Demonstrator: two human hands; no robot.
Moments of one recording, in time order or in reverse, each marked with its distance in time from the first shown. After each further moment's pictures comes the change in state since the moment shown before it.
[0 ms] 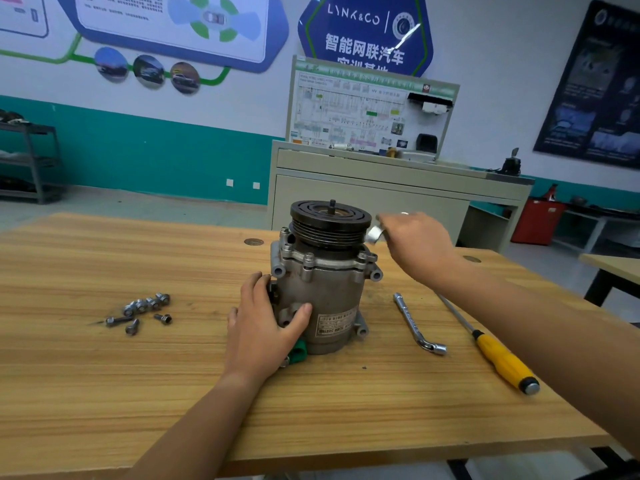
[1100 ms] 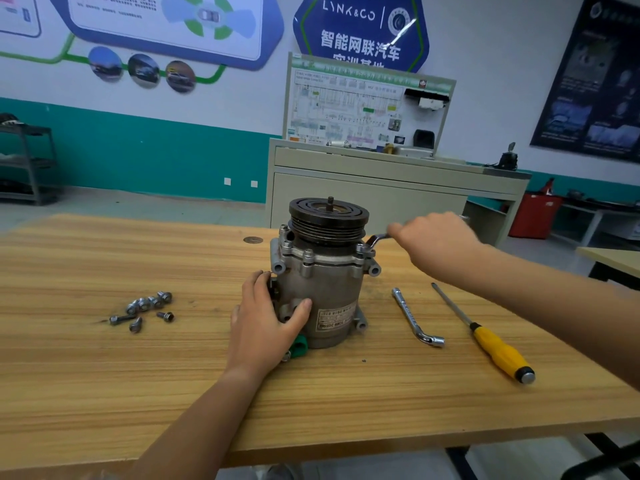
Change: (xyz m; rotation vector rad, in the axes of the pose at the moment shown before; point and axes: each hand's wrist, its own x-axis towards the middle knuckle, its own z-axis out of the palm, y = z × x) left_hand 0.001 -0.001 0.001 -0.040 0.014 -0.001; right_hand -0.013 0.006 -0.030 -0.322 -0.275 -0.140
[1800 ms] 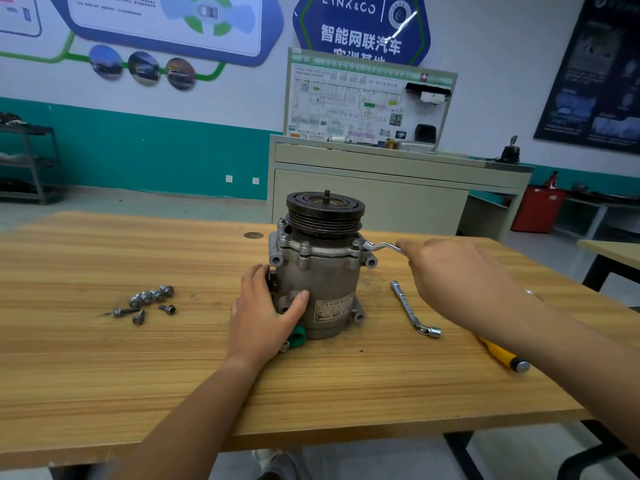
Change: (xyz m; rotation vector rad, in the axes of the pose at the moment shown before) left_hand -0.001 -0.001 0.000 0.001 -0.015 -0.010; right_hand -0.060 -0.021 -0.007 0.270 0.084 0.152
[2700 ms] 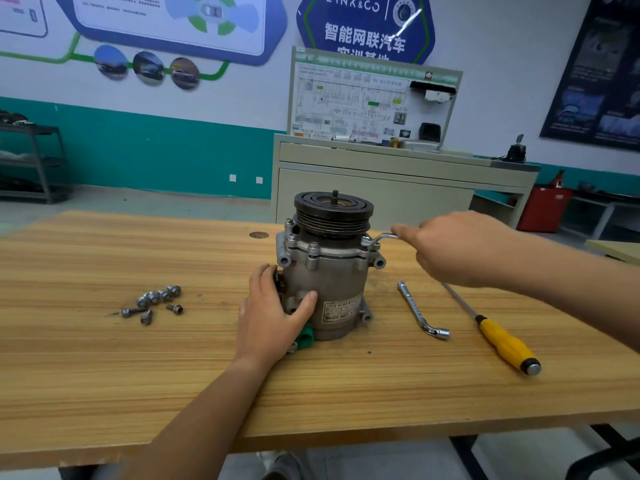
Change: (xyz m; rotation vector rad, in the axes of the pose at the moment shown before) left_hand 0.002 -0.002 0.001 0.003 -0.010 0.003; right_hand 0.039 0.010 -0.019 -0.216 -0.191 -0.190
